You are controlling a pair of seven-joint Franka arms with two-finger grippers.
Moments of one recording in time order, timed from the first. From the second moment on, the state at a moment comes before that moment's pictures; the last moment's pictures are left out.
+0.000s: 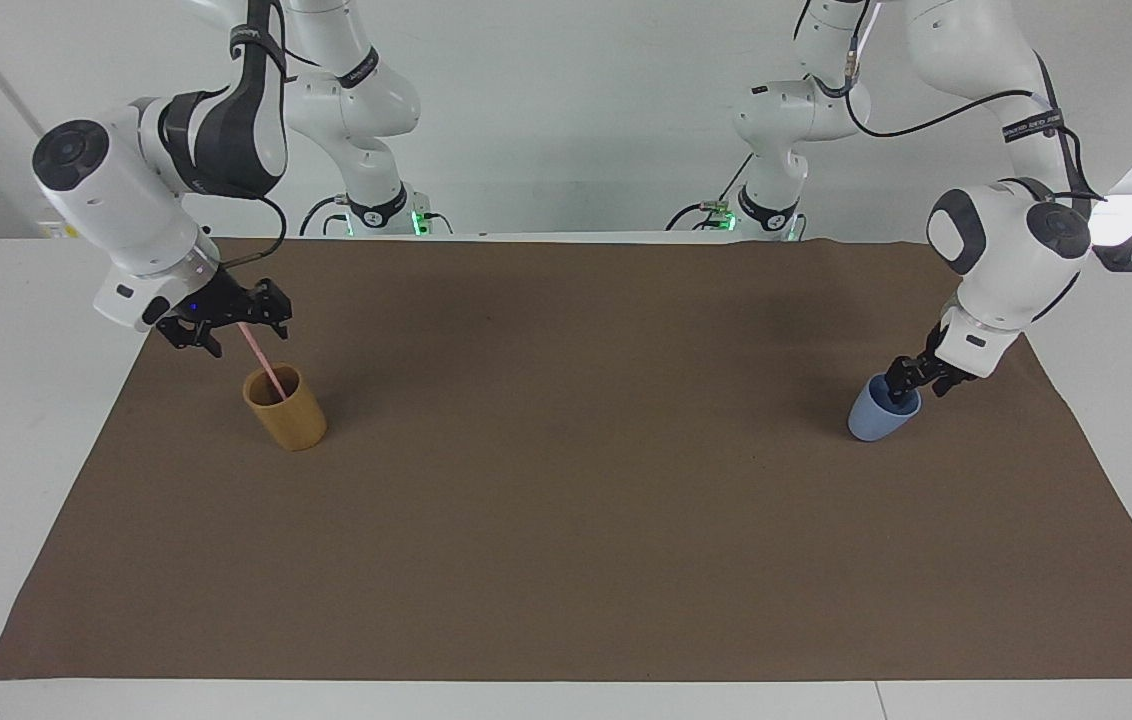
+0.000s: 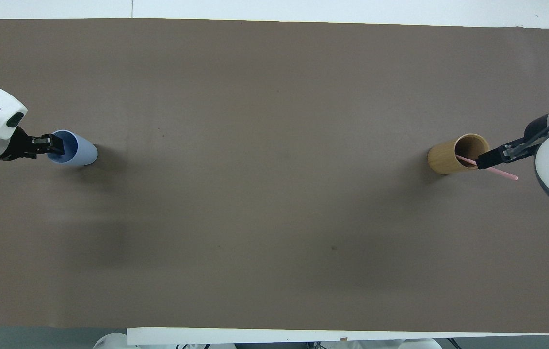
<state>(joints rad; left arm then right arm) -0.02 0.07 0.05 -2.13 0.02 2.22 -0.03 -0.04 0.00 -0.09 -1.96 0.04 1.82 -0.43</state>
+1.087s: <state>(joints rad) -0.71 0.13 0.02 -2.00 -0.18 2.18 -0.78 -0.07 0.00 -0.08 -1.97 -0.03 1.79 -0.53</state>
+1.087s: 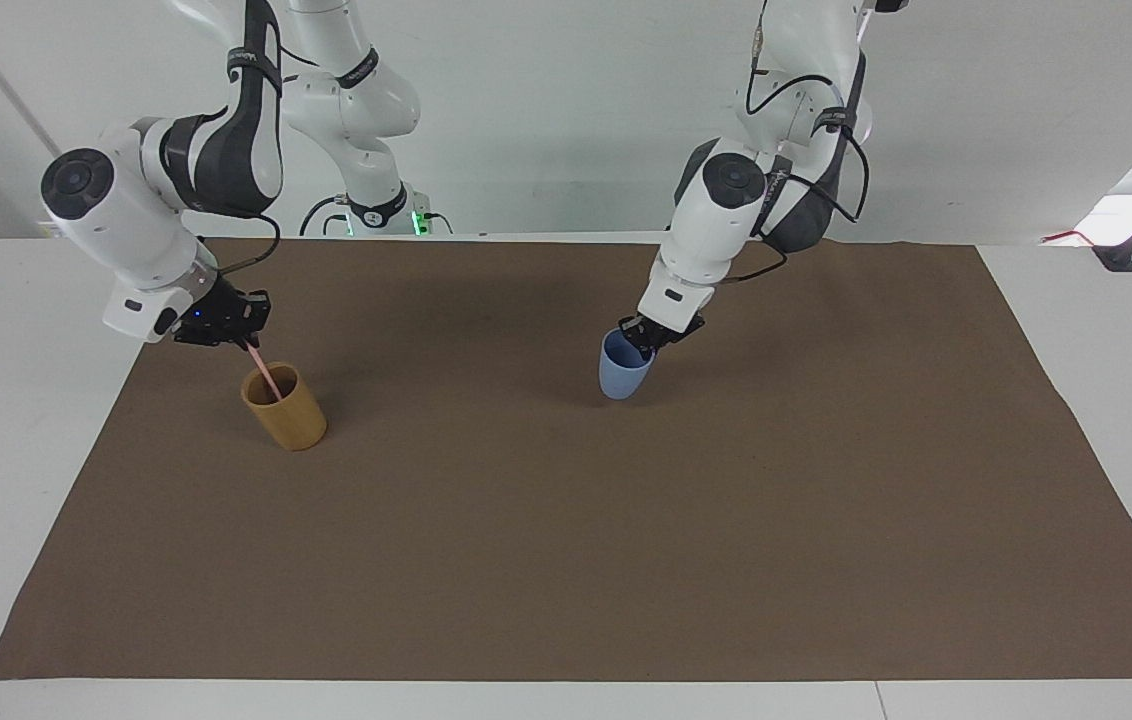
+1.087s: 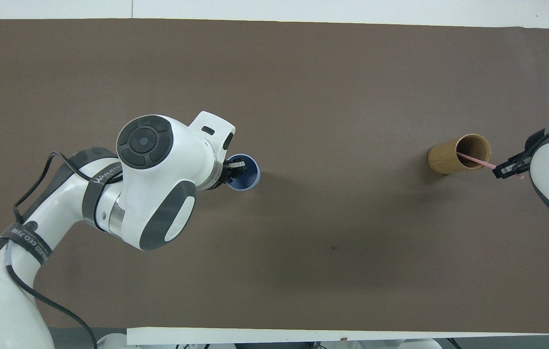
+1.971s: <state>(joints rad) -0.65 0.12 0.06 -1.86 -0.18 2.00 -0.83 0.24 0.07 -0.06 -1.32 0.10 1.19 -0.02</state>
